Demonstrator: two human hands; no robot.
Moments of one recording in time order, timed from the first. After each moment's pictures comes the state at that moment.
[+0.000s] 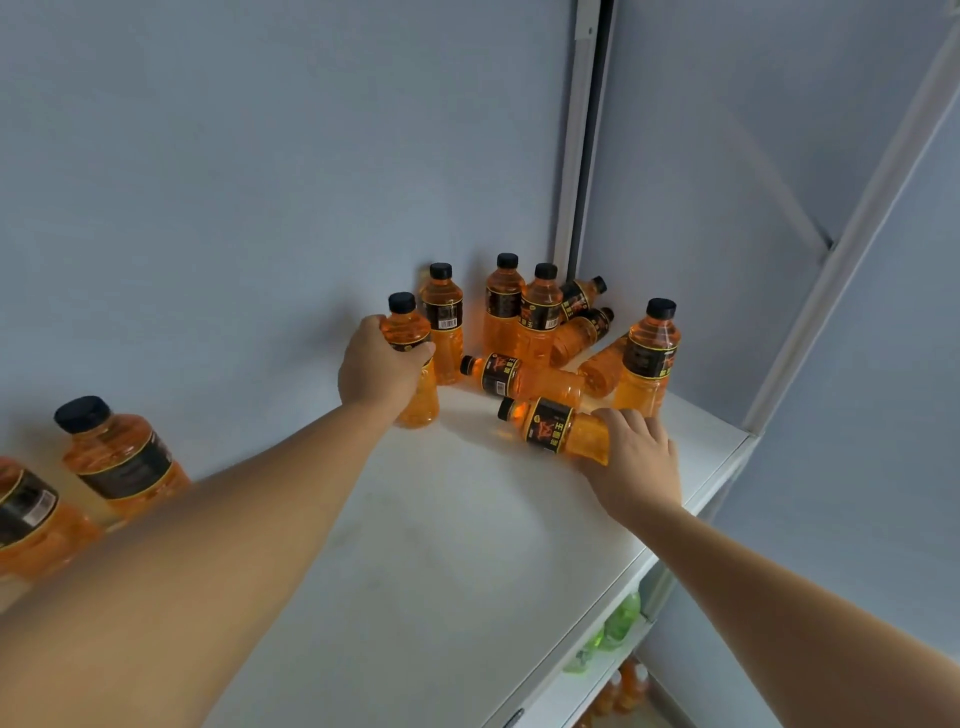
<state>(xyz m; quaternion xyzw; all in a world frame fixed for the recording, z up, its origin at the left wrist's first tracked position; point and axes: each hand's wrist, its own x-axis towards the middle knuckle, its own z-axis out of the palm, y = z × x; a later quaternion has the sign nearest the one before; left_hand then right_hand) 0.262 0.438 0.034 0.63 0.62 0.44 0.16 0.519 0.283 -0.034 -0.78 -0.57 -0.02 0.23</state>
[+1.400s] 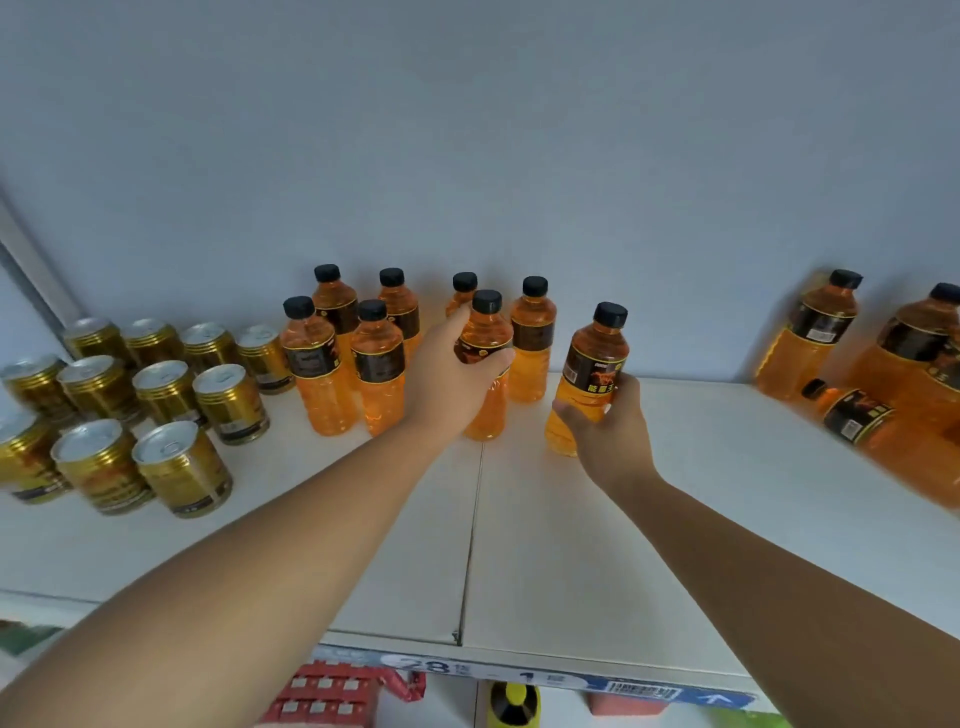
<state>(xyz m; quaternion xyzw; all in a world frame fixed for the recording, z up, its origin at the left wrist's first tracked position) 0.024 0.209 0.035 0.51 0.69 0.51 0.02 0.209 0.278 -0.021 -0.46 -0.65 0.42 0.43</state>
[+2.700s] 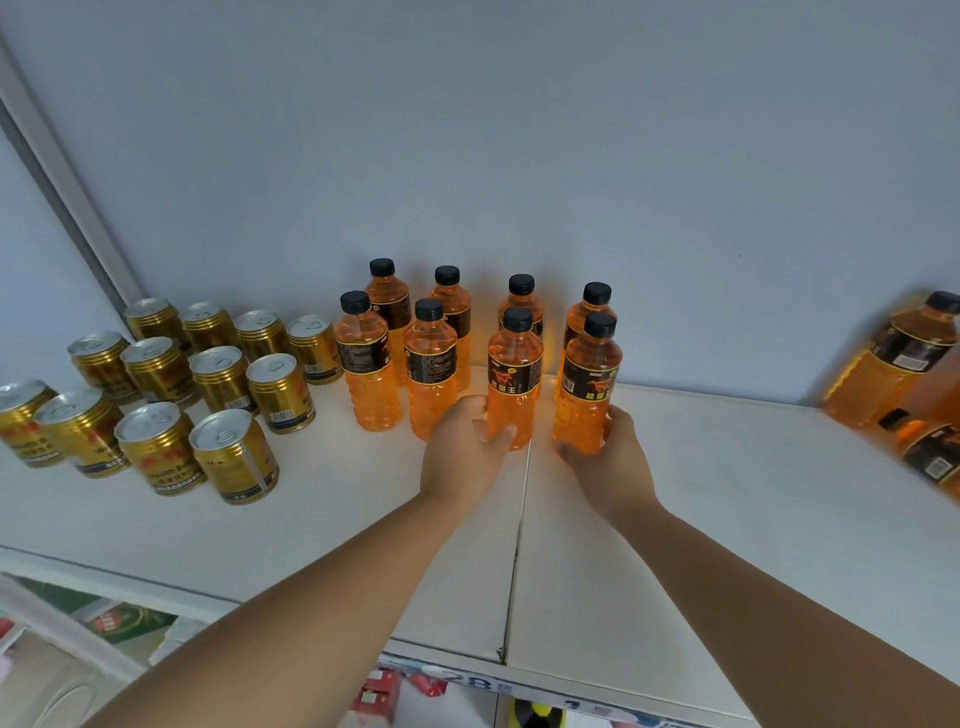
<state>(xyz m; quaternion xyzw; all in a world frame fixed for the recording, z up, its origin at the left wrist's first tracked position) 0.005 0.171 -0.040 0.43 0.76 0.47 0.10 0.161 0.268 -0.043 -0.50 -0.70 0.41 0.32</state>
